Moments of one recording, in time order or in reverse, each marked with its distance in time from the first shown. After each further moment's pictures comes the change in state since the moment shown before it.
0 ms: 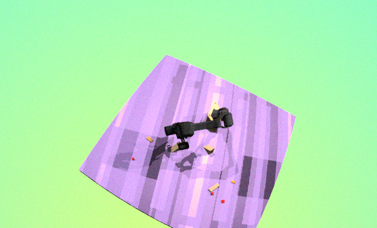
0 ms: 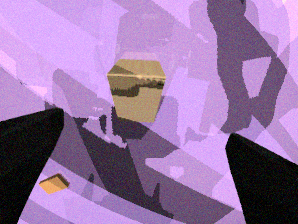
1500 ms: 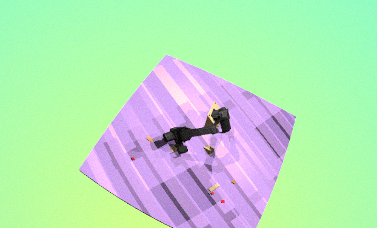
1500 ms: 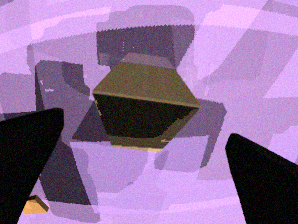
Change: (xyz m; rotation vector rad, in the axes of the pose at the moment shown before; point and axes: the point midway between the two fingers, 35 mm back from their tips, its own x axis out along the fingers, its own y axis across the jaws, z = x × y) arm 0.063 0.005 -0.004 -0.079 -0.019 0.015
